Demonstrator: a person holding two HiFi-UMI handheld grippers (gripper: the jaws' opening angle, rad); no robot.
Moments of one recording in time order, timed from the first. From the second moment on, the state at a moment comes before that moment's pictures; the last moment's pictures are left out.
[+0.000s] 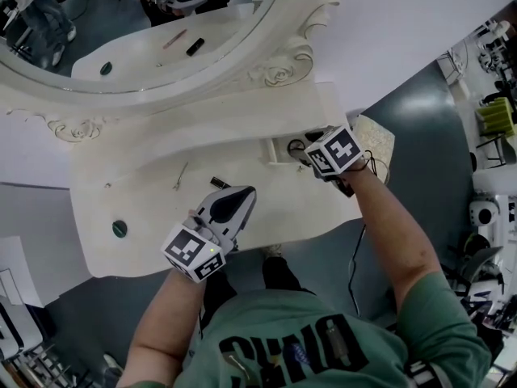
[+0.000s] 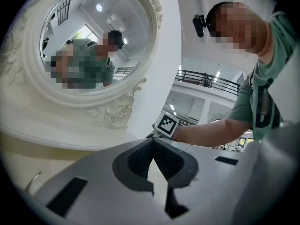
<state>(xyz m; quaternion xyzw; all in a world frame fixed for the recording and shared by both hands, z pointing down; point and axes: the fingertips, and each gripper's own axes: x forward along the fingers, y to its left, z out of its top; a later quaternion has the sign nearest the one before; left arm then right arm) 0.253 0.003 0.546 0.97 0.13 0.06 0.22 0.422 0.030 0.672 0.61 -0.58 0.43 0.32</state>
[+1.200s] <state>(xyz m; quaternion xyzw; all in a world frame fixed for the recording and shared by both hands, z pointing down) 0.079 -0.096 0.336 0.99 -0.01 -0.03 0.14 0.213 -0.011 0.356 0.57 -0.81 0.13 -0.04</state>
